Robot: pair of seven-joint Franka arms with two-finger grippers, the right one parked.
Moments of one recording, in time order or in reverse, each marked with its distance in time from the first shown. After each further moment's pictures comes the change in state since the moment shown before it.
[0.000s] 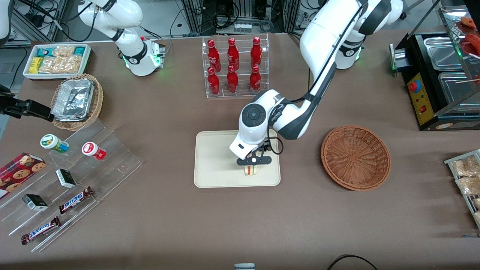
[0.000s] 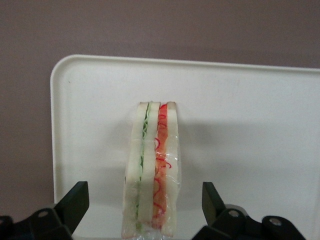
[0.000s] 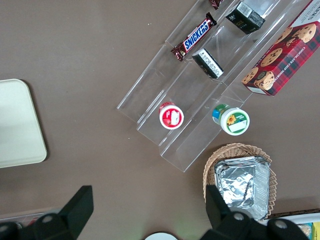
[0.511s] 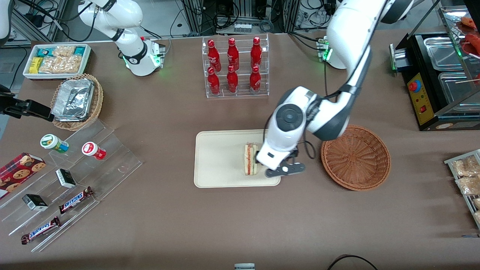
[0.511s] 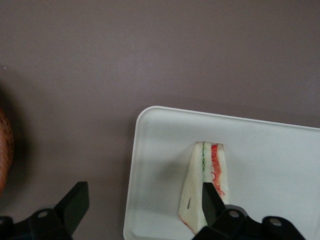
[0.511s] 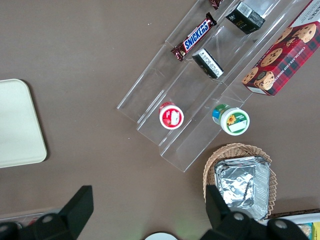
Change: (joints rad) arm 0.160 -0.121 0.002 0.000 -0.027 -0.143 0.104
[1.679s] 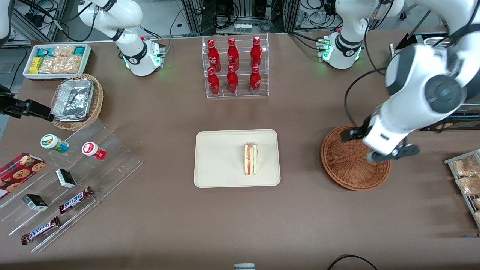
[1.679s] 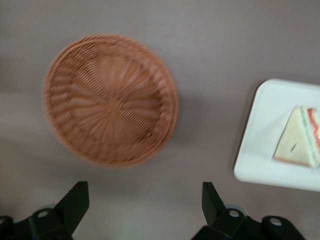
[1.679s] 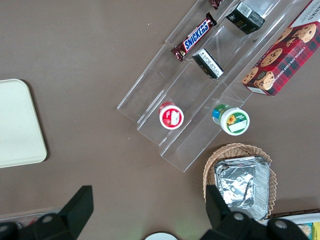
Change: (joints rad) arm 0.350 -0.413 0.000 -0.176 -0.063 -0.417 0.345
